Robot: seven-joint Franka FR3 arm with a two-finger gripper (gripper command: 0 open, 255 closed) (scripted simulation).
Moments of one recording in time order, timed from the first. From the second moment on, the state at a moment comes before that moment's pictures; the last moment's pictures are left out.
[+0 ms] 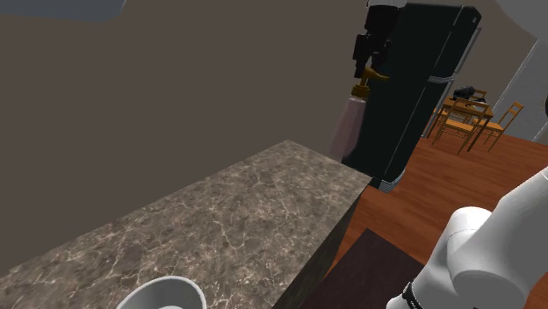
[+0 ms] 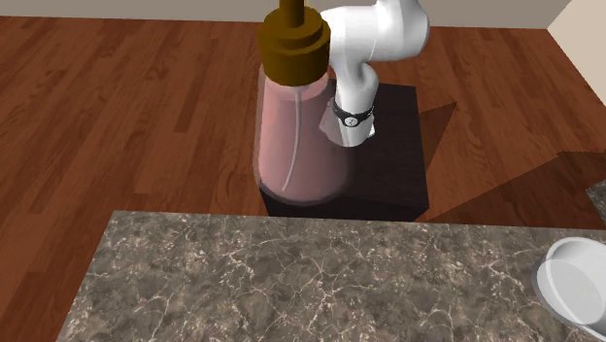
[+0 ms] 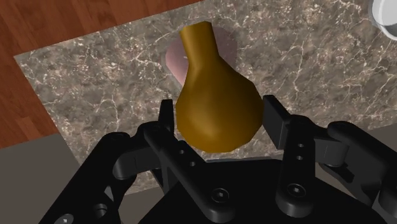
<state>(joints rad) 0.16 -0.23 -0.33 -1.41 -0.06 1.15 -0.04</state>
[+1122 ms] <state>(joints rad) 0.28 -0.43 -0.01 -1.82 0.03 1.36 0.41</state>
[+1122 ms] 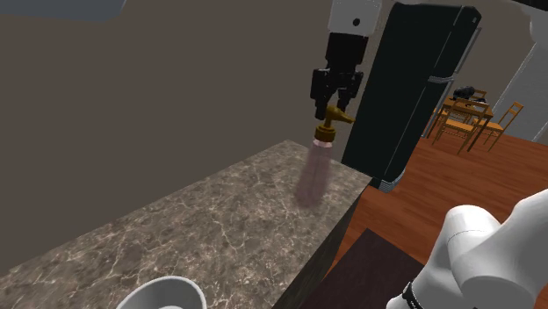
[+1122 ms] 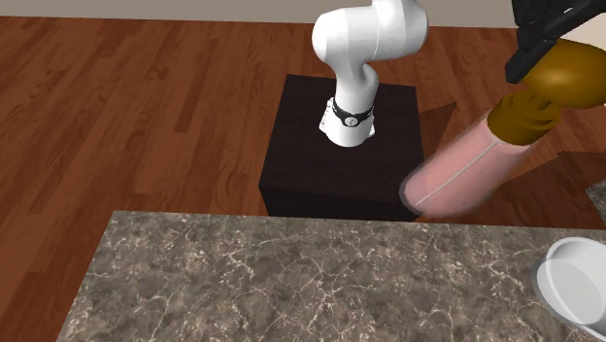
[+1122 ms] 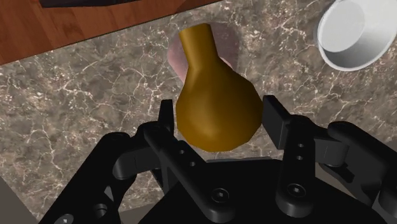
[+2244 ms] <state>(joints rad) 0.40 -0.27 0.28 -1.85 0.12 1.58 0.80</state>
